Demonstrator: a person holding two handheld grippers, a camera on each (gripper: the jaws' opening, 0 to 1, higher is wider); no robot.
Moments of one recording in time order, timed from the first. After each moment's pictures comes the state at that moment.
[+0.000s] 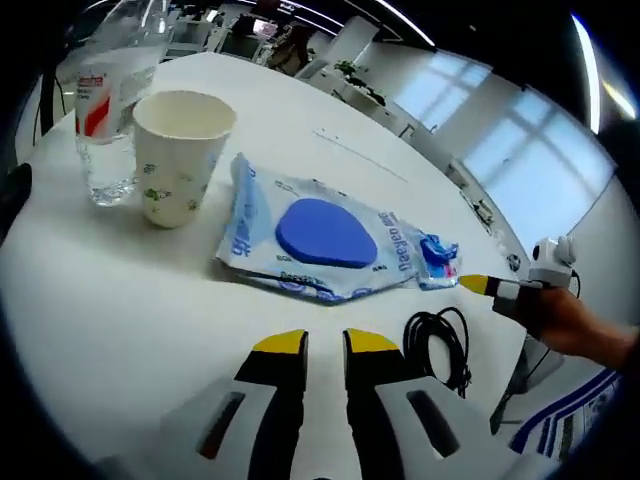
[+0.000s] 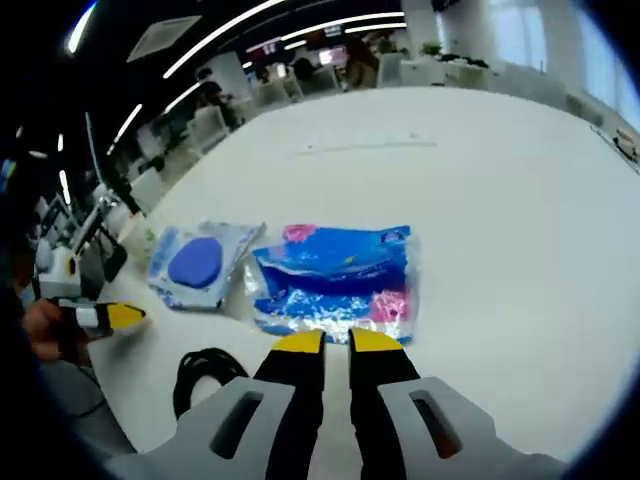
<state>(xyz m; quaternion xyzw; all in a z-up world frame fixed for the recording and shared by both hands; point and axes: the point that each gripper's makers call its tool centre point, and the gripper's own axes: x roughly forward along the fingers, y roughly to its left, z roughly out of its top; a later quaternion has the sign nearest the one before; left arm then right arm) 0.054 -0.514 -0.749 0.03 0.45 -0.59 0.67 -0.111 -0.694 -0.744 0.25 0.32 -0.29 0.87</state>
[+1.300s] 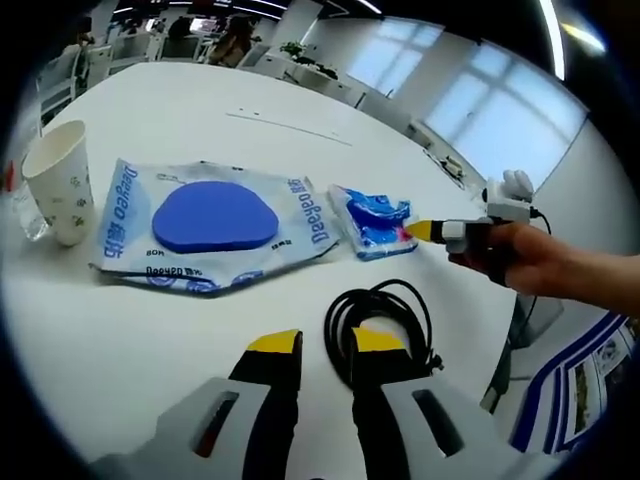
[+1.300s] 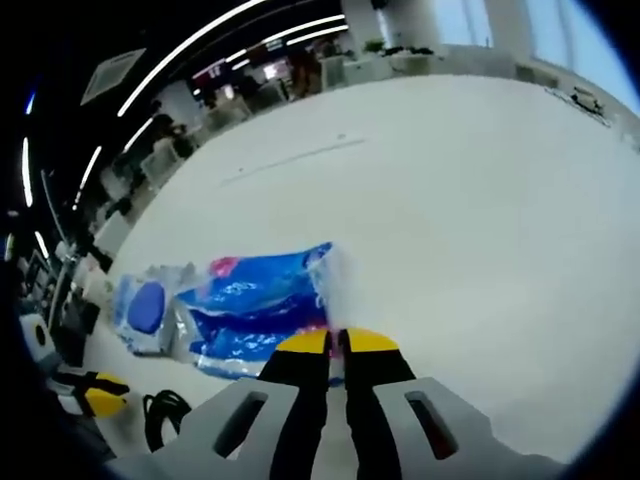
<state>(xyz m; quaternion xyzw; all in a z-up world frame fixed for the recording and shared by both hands) -0.009 -0.542 -0.750 0.07 0.44 -0.64 0.63 -0.126 -0.741 -0.762 0.29 0.29 -0.36 0.84</state>
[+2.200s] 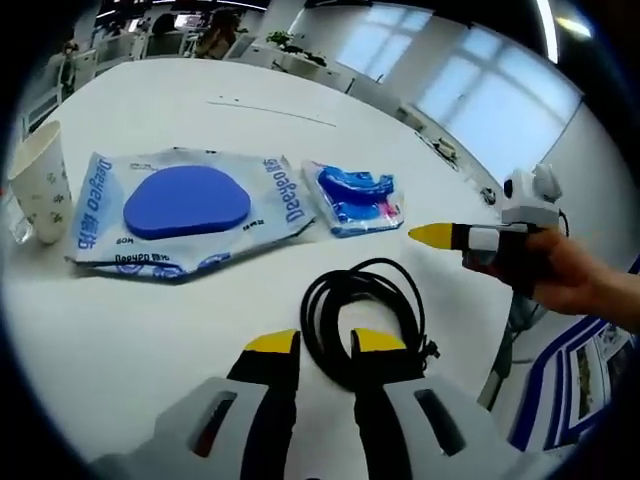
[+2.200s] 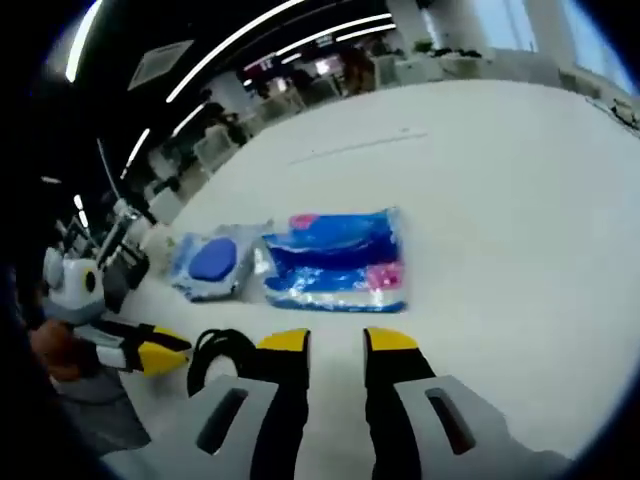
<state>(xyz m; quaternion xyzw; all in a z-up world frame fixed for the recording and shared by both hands) -0.033 -0.543 -0.758 0.10 0.44 -0.65 0.61 -0.120 -0.651 -0.742 0.26 0.30 -0.21 0.89</state>
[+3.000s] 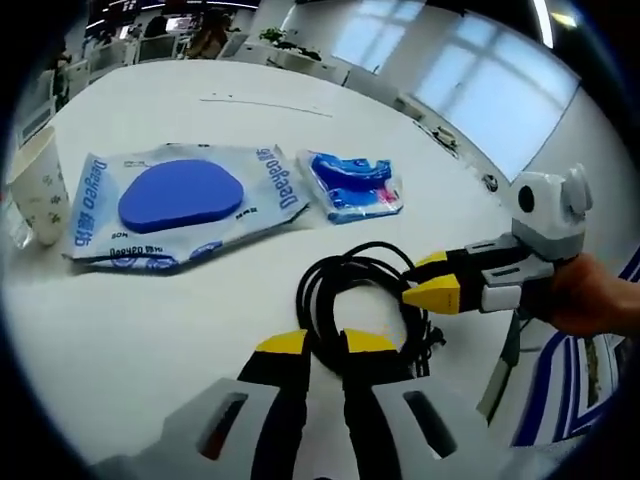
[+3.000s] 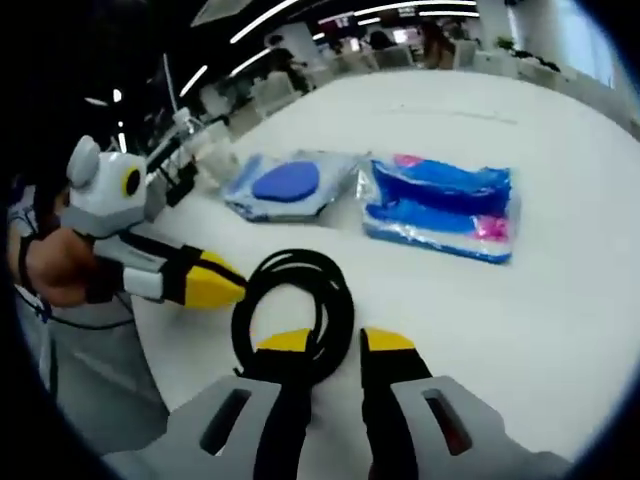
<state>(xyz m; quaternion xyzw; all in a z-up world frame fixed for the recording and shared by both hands) -0.039 -0.538 -0.765 0.13 0.43 -0.65 0.61 -0.106 -0.594 -0.765 0.21 0.37 -0.12 0.90</state>
